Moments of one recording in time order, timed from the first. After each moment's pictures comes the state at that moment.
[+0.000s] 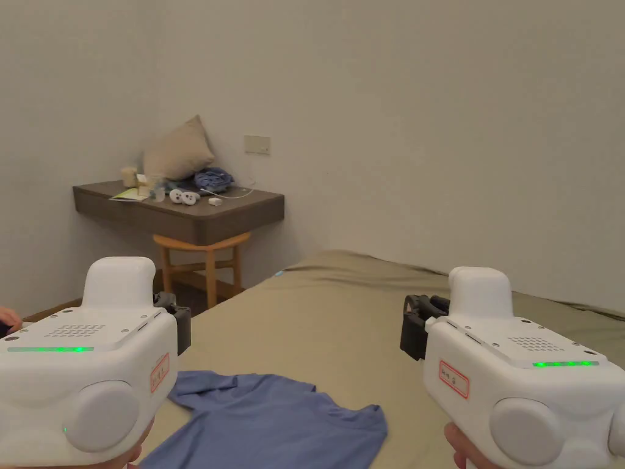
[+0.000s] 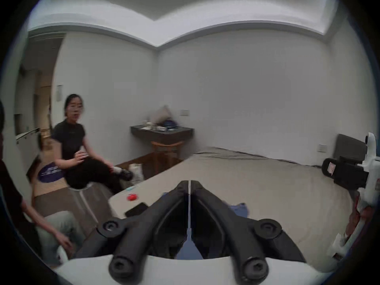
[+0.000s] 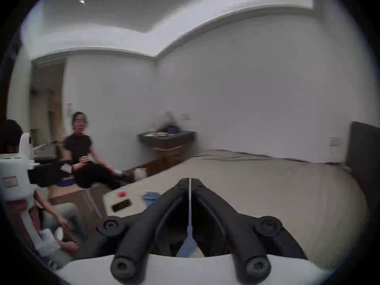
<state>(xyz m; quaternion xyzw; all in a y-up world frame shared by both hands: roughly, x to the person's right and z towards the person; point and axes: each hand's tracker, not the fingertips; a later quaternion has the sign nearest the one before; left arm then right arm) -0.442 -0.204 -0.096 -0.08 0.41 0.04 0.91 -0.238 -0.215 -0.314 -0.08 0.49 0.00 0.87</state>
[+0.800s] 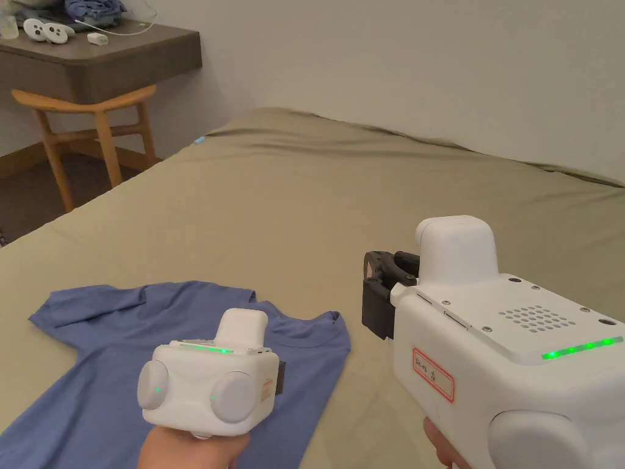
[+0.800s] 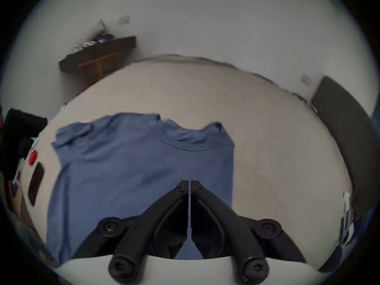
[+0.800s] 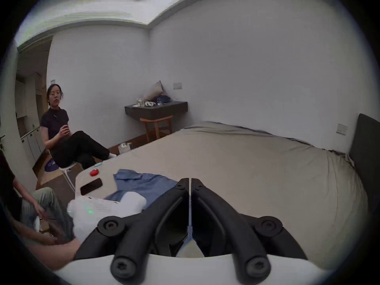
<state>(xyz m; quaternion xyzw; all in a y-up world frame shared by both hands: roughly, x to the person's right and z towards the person) -0.542 -0.498 -0.439 -0.40 0.17 0.12 0.89 -0.331 -0.338 -0.467 -0.16 0.43 0.06 0.89</state>
